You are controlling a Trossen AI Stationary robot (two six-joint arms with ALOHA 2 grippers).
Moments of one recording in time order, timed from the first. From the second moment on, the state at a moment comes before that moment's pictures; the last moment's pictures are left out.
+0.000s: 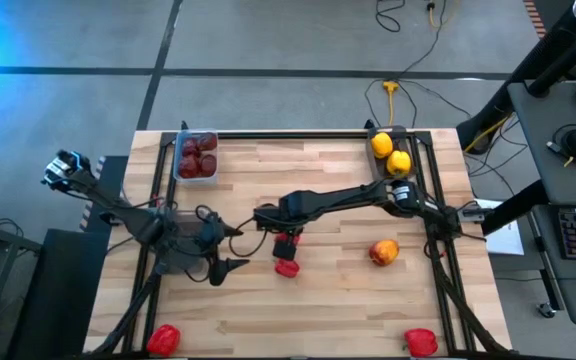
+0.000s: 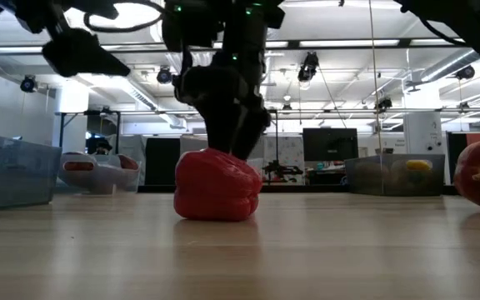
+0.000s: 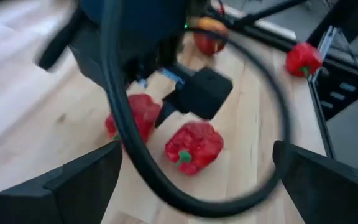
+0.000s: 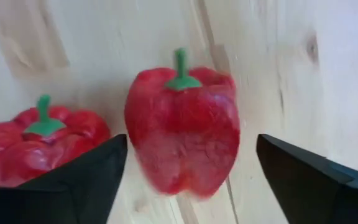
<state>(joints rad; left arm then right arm) -0.56 1.06 0.64 -0.18 -0.58 -0.70 0.05 2.32 2.05 -1.12 0.02 0.31</state>
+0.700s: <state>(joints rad) -0.32 1.34 0.64 0.03 -0.37 -0.54 0.12 2.02 2.10 -1.44 0.22 0.48</state>
